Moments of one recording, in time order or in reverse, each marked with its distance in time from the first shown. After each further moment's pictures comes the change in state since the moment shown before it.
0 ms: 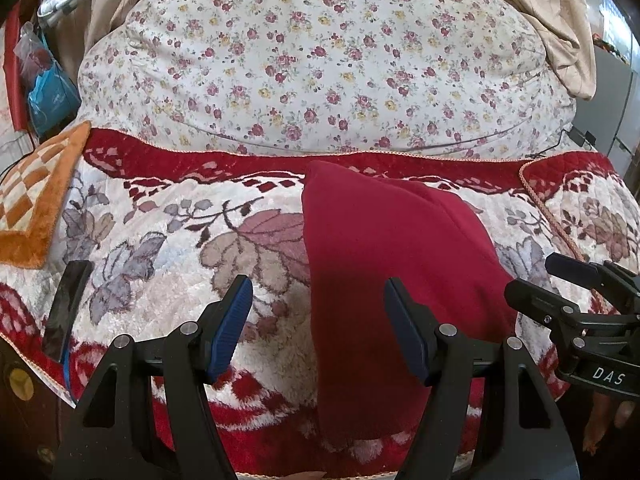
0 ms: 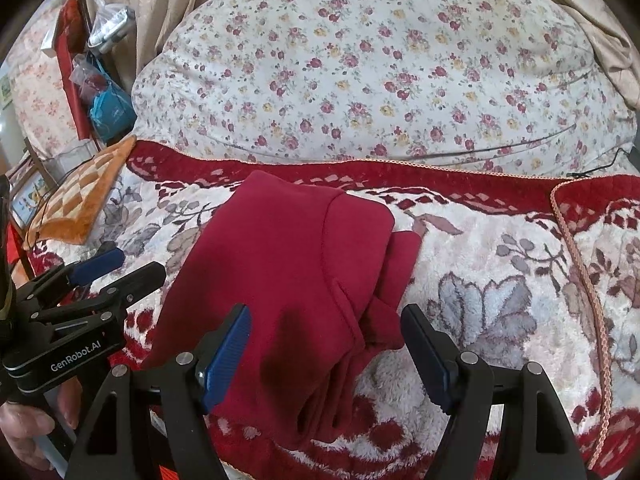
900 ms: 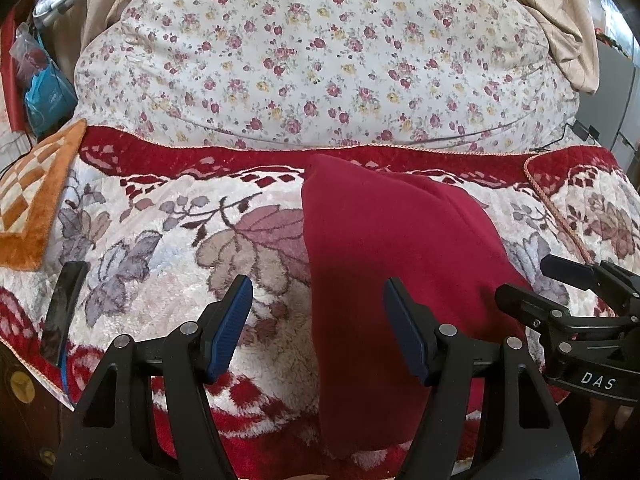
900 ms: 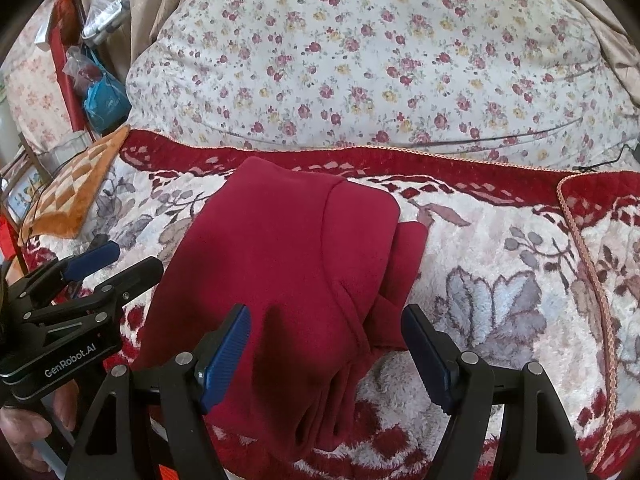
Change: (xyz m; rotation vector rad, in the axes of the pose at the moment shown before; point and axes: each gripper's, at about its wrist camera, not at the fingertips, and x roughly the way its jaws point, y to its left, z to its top) left arm 0.013 0.000 0.002 0.006 0.018 0.005; right arm 0.019 0.000 0.002 0.002 0.047 -0.007
